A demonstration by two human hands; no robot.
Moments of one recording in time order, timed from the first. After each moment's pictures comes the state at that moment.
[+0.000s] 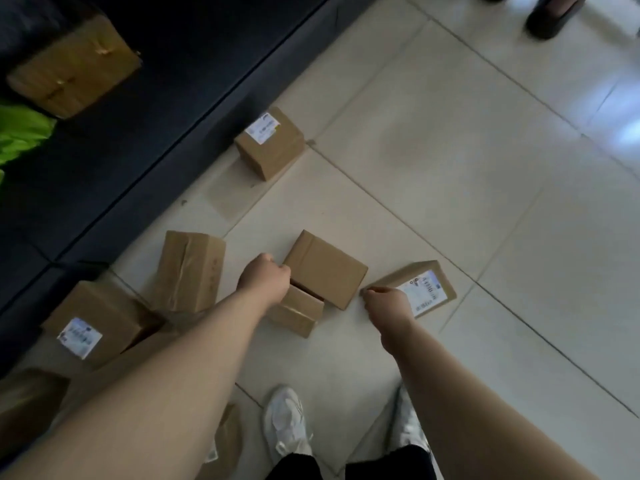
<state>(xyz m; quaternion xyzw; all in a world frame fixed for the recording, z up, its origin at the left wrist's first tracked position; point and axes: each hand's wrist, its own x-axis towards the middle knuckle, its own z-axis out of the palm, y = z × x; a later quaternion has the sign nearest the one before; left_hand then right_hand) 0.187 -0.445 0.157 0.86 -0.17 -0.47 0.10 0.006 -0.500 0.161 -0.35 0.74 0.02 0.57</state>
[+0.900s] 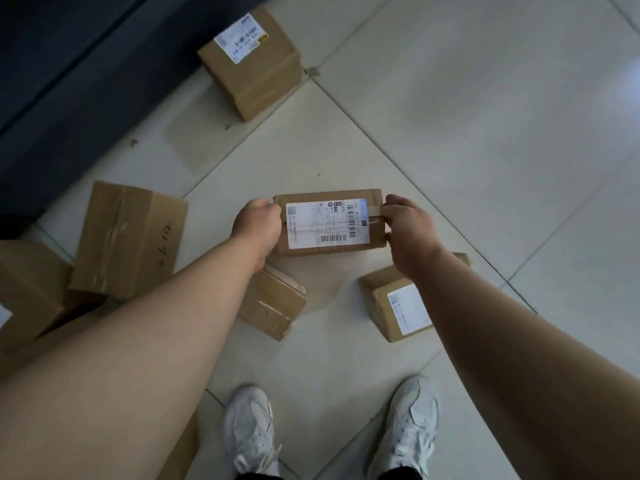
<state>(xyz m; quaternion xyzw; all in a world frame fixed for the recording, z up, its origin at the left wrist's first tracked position) 0.182 -0.503 0.022 0.82 0.01 -0.49 0.30 0.019 -0.616 0.041 -0.35 0.68 -0.06 0.64</state>
